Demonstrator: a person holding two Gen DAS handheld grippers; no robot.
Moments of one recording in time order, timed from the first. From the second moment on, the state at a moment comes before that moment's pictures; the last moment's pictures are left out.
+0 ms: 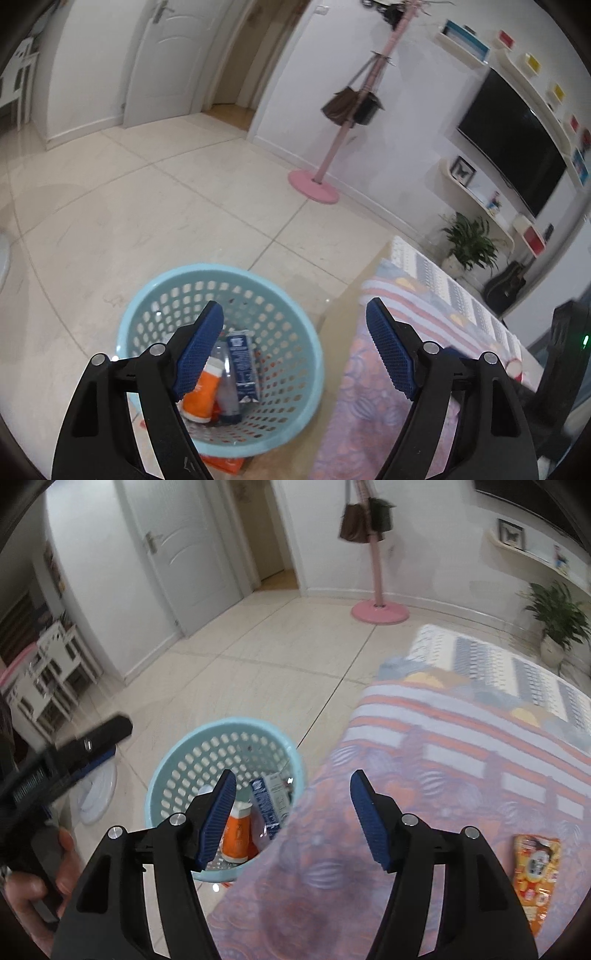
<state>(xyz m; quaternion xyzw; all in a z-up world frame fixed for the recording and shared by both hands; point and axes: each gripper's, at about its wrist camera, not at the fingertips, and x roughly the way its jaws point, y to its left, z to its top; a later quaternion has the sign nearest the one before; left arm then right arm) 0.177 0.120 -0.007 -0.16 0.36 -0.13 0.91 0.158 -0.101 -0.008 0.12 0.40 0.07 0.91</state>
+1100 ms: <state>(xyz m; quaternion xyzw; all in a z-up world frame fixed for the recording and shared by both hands) 0.104 -0.200 -0.108 0.01 0.46 -0.36 0.81 0.008 -0.532 -0.055 0.17 0.31 -0.25 0.90</state>
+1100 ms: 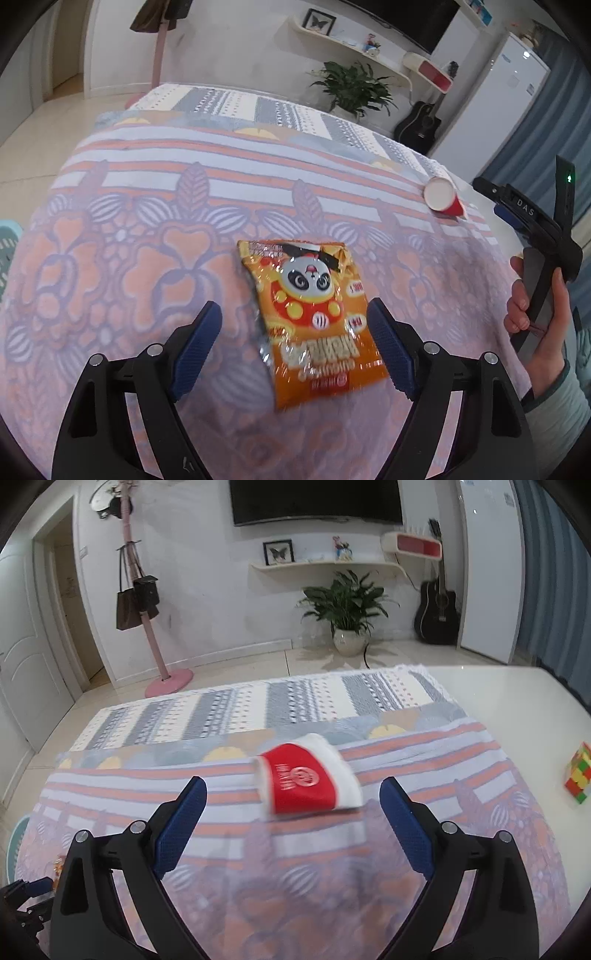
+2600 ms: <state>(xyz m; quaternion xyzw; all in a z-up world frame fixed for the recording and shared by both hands) 0.080 -0.211 -0.061 0.02 0.38 -0.39 0.84 0.041 -0.511 -0.076 0.11 0.34 -0.19 0.91</state>
